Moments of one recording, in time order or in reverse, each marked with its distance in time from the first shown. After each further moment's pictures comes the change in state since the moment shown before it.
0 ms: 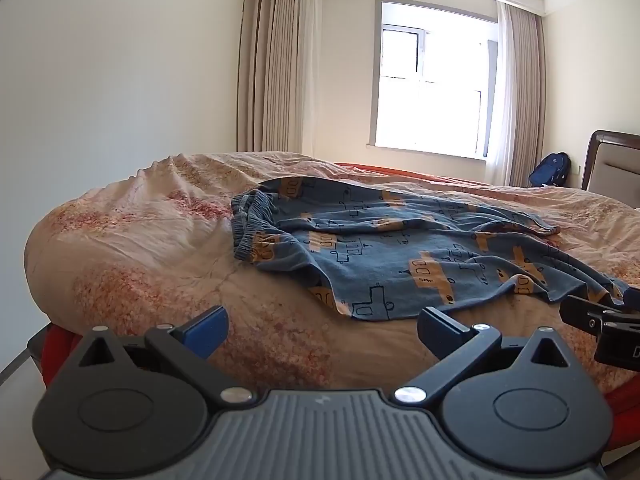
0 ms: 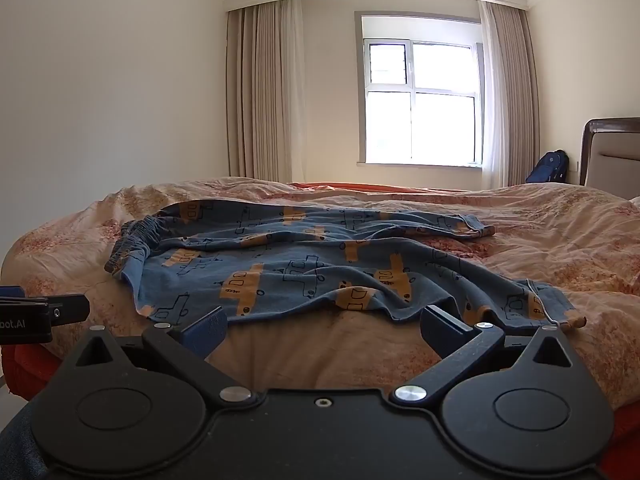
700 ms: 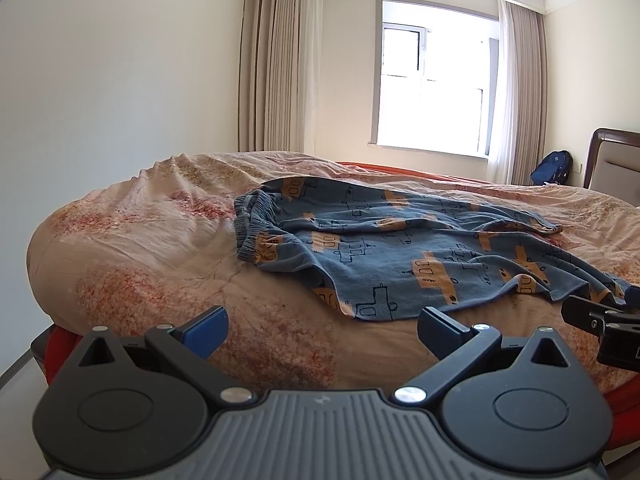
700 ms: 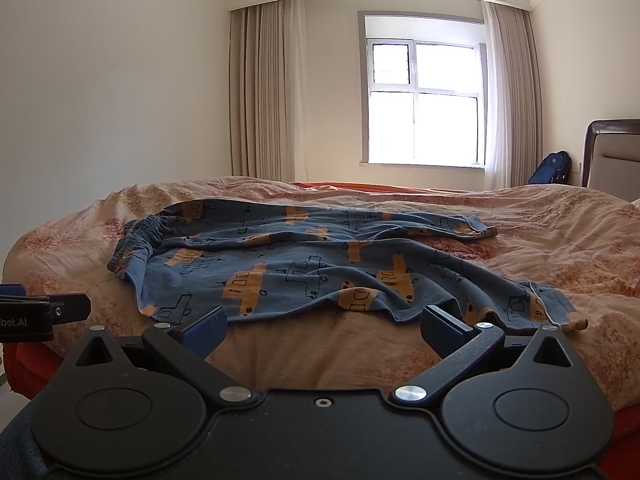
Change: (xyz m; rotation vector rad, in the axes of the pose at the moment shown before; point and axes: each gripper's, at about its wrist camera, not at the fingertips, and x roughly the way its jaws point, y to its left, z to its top) left arm 0.000 0.003 0.005 0.005 0.008 0.005; right arm 0.000 0.001 0.001 -0.002 0.004 0.007
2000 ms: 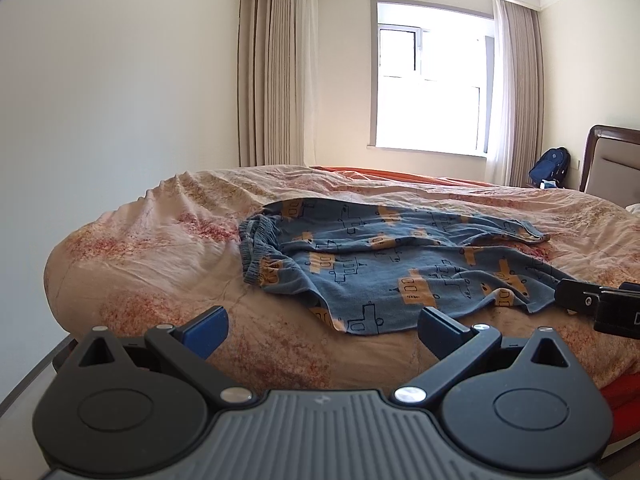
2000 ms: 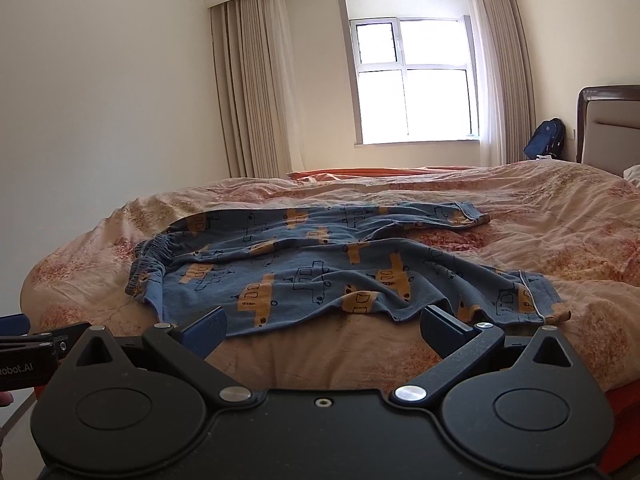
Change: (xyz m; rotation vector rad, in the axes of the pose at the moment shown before) left arm -0.048 -0.012 0.034 0.035 -0.007 0.012; right arm -0.028 -0.004 0.037 0.092 0.060 0.008
